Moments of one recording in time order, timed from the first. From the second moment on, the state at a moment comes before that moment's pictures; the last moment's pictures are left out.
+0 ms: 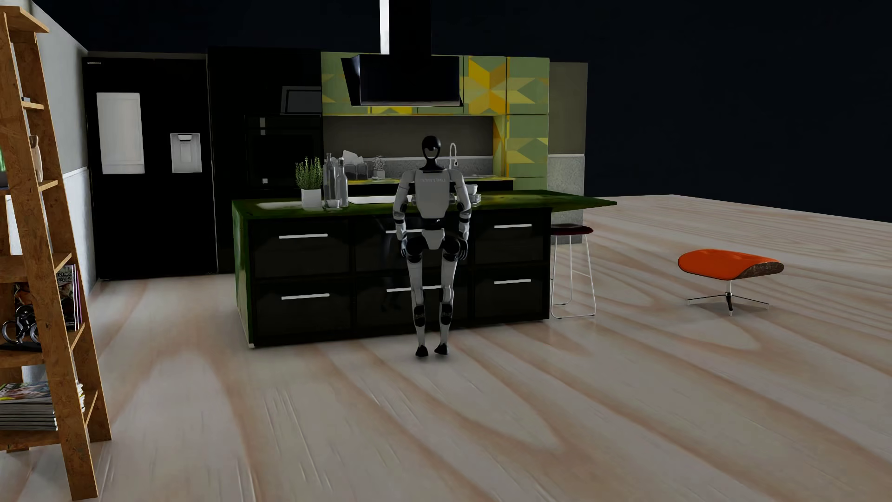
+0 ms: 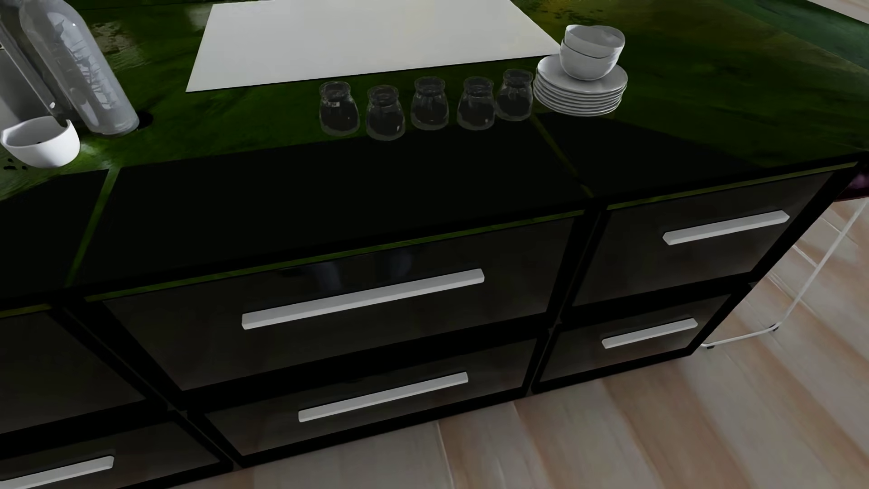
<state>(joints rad) 0.04 0.06 -0.06 -0.04 0.14 0.01 0.00 0.00 -0.01 0.21 0.21 0.07 0.07 -0.05 -0.08 0.33 -0.30 0.00 0.00 -0.69 0.68 0.91 1.04 0.00 0.00 0.00 0.00 0.00 0.00</state>
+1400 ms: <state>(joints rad) 0.06 0.07 -0.06 -0.03 0.14 0.00 0.00 0.00 -0.03 0.21 0.22 0.09 0.10 -0.05 -0.10 0.32 -0.29 0.00 0.00 -0.64 0.61 0.90 1.03 0.00 0.00 0.00 0.00 0.00 0.00</state>
